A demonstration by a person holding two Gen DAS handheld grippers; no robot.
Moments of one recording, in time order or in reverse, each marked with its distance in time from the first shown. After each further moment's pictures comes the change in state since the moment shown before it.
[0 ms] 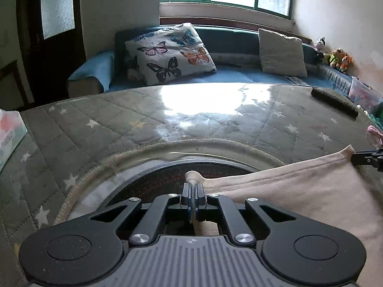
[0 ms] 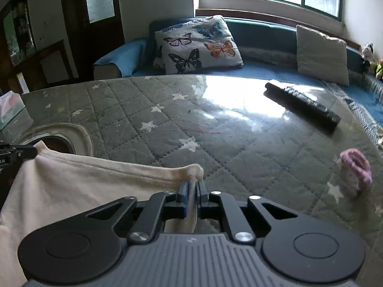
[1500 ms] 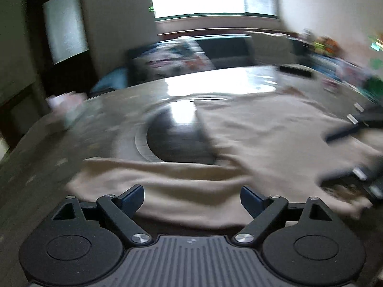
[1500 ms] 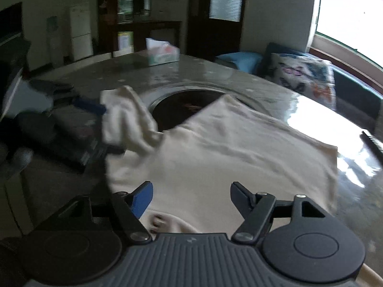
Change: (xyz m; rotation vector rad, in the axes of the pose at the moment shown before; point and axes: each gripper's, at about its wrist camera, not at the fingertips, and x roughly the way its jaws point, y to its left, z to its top) left arm -0.185 -0.002 -0.151 0.063 -0.069 0.136; right arm -0.154 0.175 -0.128 -0.454 -0.046 0.354
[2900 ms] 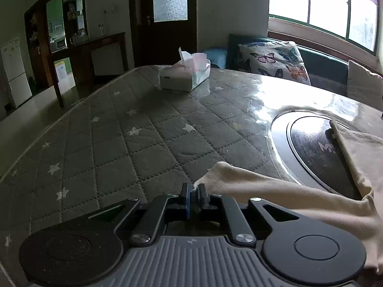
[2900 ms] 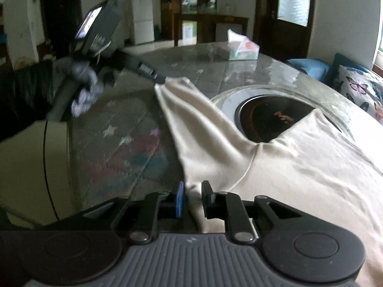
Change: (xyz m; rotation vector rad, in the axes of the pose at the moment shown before) left arm 0.018 0.131 -0.017 -0.335 0.062 0.277; right arm 0.032 0.060 0.014 -0.144 0.022 0.233
